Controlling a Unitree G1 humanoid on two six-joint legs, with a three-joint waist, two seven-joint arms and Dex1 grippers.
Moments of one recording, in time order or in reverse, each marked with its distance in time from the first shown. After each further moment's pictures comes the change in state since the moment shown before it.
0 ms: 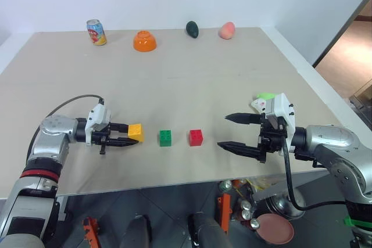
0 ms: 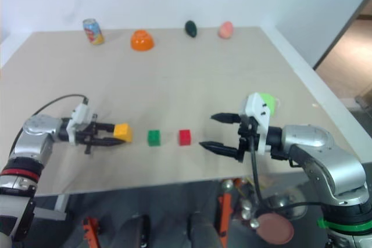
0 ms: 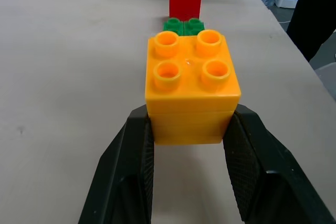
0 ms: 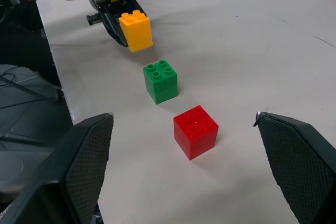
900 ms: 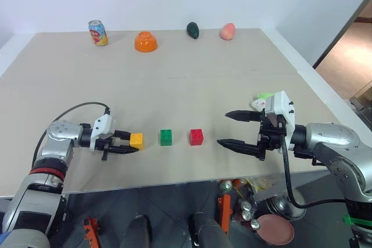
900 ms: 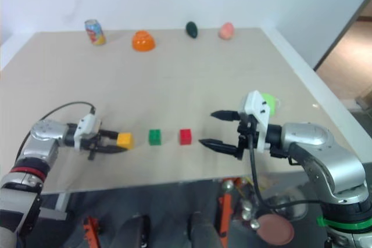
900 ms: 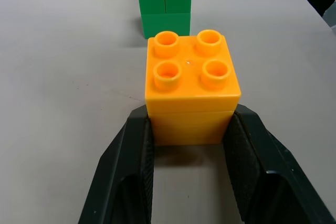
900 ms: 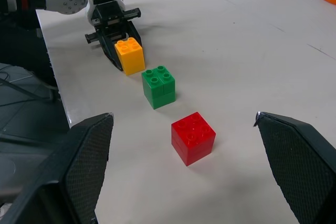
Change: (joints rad) left arm -0.055 -0.038 -0.057 0.220 0.085 -0.223 -0.015; right arm -0.016 0.000 0.005 0.000 -0.006 -0.006 -0.009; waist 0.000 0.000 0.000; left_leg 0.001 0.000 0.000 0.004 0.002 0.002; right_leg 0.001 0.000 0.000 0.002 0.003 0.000
